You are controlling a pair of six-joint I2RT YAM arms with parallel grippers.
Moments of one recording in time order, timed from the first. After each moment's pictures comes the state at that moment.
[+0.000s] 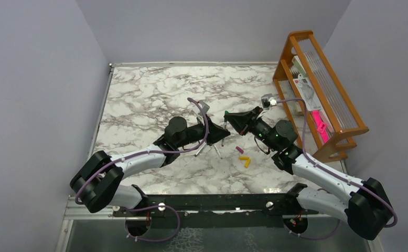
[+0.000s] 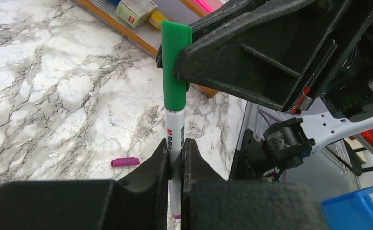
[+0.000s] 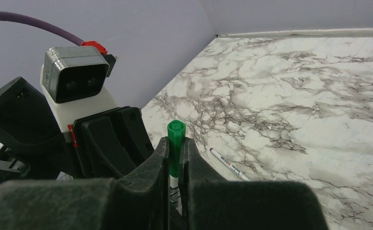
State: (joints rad) left arm -0.76 1.34 0.60 0.75 0.41 -0.59; right arm 0.66 1.03 0.50 0.66 -0.17 0.51
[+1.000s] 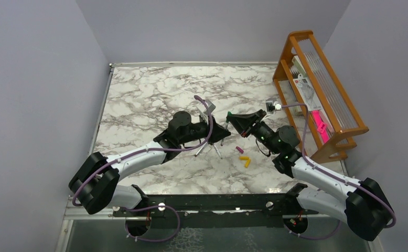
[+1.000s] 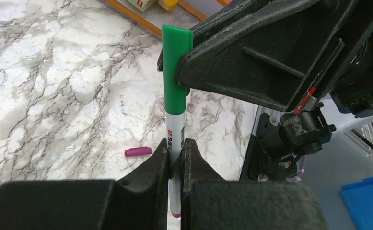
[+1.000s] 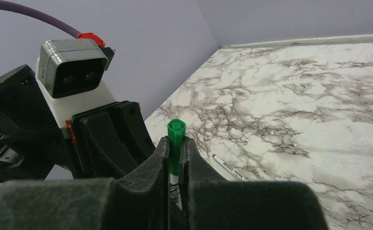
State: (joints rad) left arm -0.77 1.33 0.70 0.53 0.42 -0.46; right arm 0.64 1.02 0.41 0.80 -0.17 0.55
